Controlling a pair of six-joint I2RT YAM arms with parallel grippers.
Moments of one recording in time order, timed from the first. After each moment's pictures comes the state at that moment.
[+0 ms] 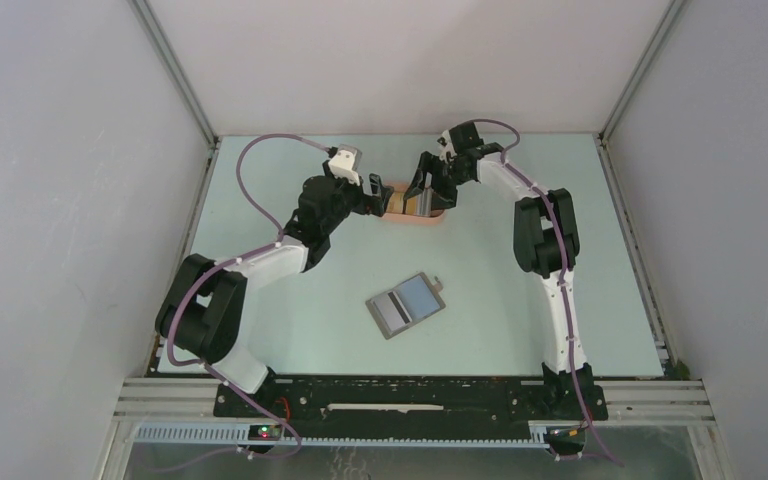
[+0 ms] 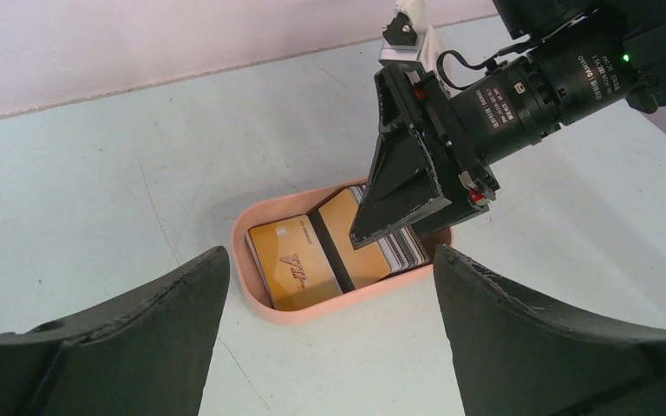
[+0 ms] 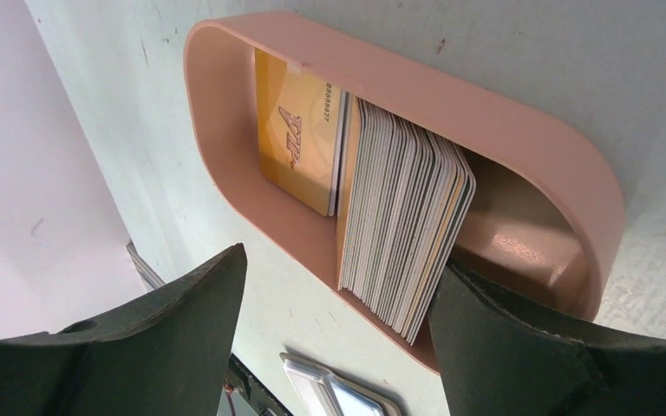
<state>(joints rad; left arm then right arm) -0.46 1.59 0.88 0.59 0.09 -0.16 0.32 2.38 2.02 -0.64 -0.58 0.56</state>
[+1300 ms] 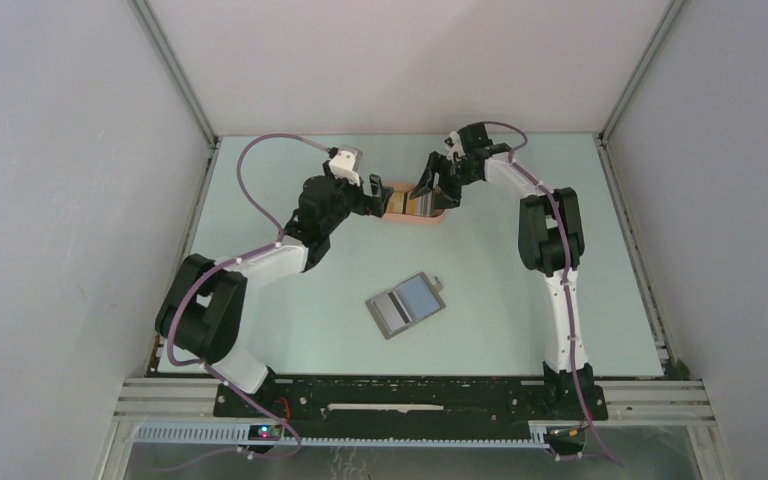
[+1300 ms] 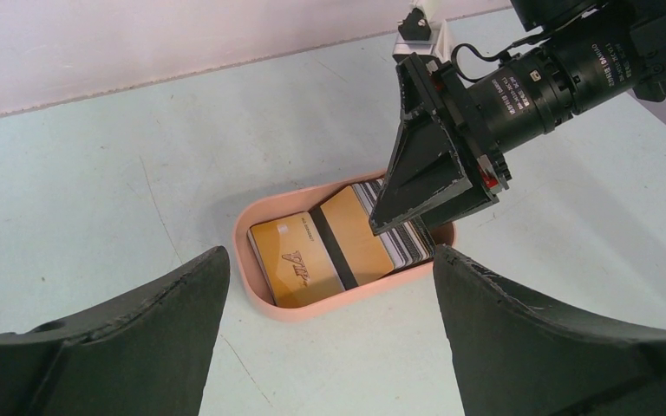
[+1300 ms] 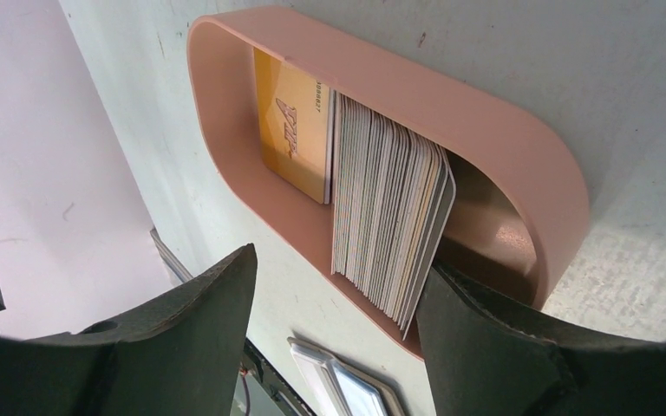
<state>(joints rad) -0.46 1.59 0.88 0.58 0.09 -0.16 0.27 2.38 1.99 -0.63 -0.66 0.56</state>
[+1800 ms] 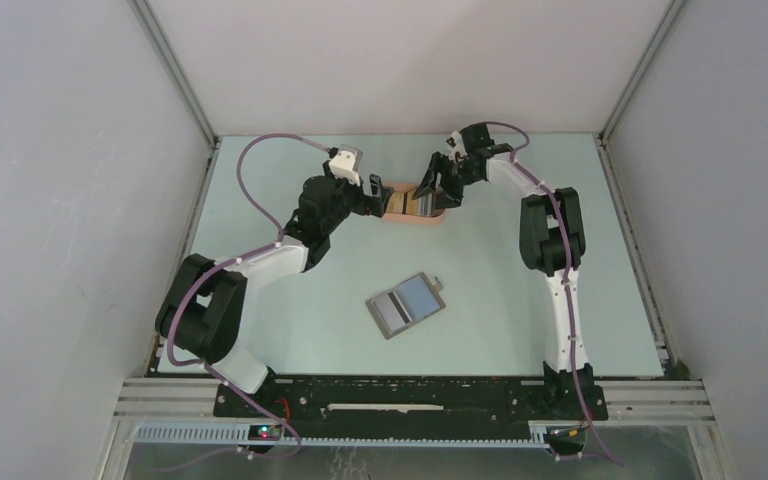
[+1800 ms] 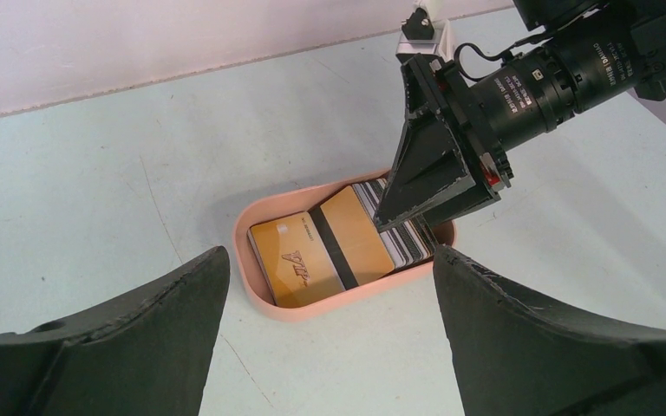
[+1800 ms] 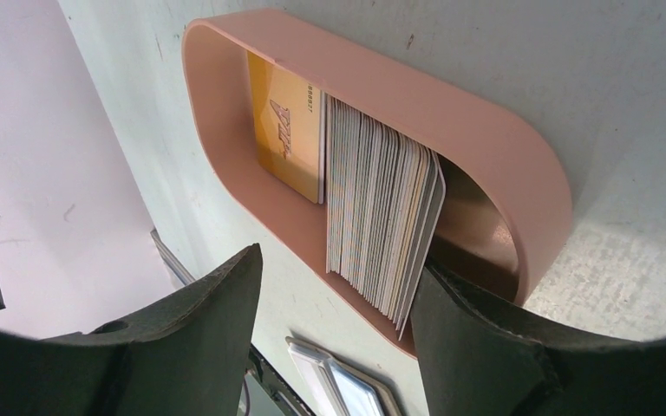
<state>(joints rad) -0.46 1.59 0.88 0.58 0.09 -0.16 0.26 2.38 1.99 -0.63 -0.67 0.56</state>
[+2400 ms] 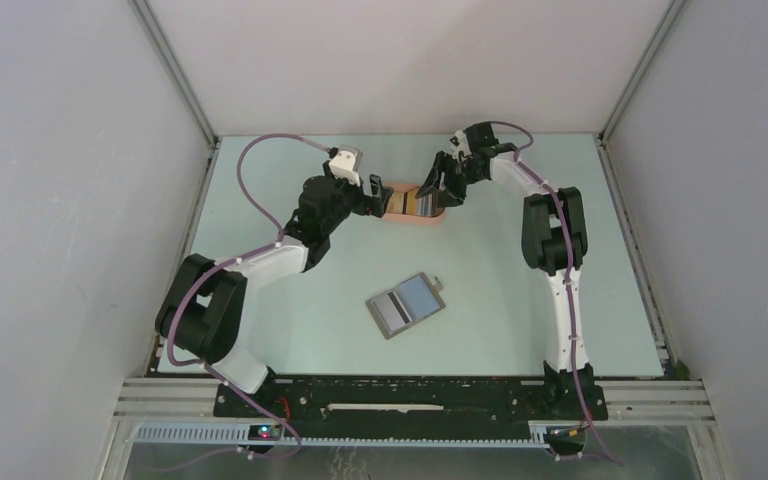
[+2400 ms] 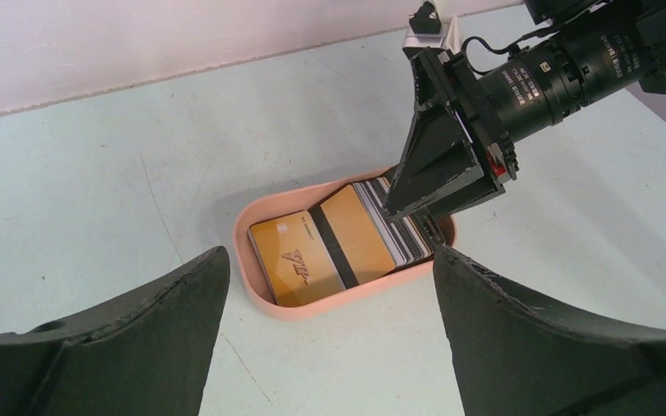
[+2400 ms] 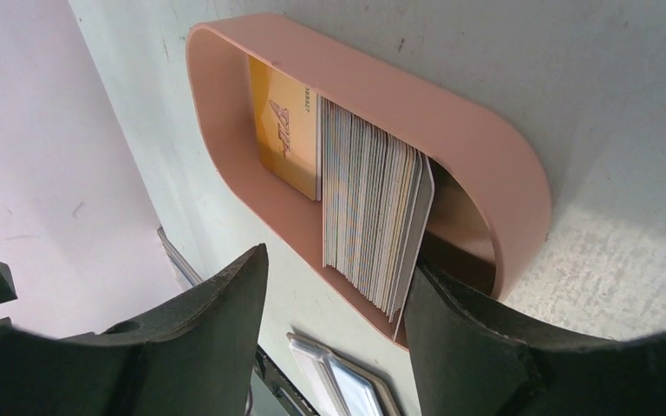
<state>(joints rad) -0.46 1.59 0.88 0.58 0.09 -0.16 0.24 2.38 1.99 -0.63 -0.69 0.55</state>
